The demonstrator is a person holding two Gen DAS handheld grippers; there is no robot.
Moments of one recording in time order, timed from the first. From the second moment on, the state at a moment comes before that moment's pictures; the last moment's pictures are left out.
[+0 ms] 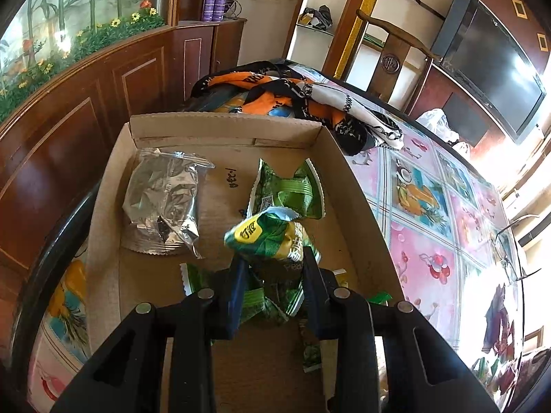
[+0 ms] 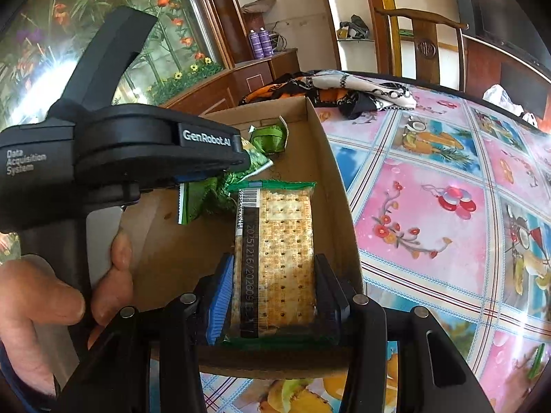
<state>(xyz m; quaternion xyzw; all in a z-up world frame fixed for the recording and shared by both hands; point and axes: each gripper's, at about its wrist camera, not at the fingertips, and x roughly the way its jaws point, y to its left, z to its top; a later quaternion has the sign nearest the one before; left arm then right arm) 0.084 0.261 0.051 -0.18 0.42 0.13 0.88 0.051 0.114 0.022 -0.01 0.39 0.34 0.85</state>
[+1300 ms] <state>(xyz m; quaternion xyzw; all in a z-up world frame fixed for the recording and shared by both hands) 0.072 0.216 0.078 -0.13 0.35 0.08 0.92 0.020 0.020 0.085 0.00 0.25 0.21 0.94</state>
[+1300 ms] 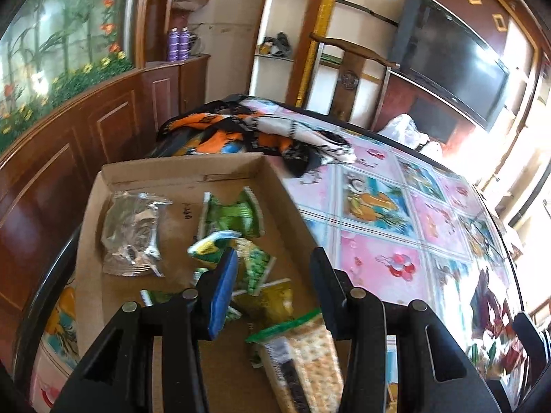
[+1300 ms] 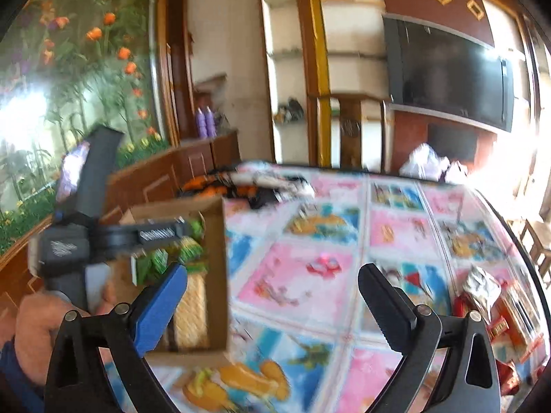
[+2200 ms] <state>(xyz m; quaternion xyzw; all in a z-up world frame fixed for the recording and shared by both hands) 0.034 0.063 0.071 -0.01 0.38 -0.17 0.91 -0.007 -0.225 0.001 0.35 0.40 0.06 0.85</state>
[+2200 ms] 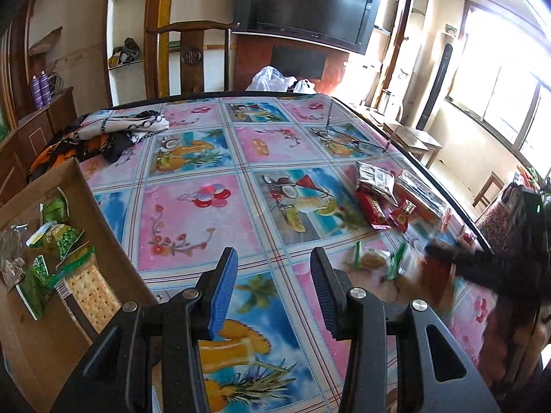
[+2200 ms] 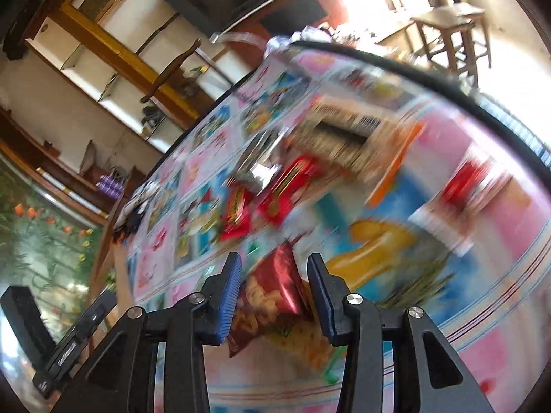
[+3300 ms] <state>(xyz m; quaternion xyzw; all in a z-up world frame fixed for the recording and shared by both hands) 0.043 0.073 0.068 -0.03 0.40 -0.16 0.90 0.068 -0.100 0.003 0.07 0.48 0.15 0.86</state>
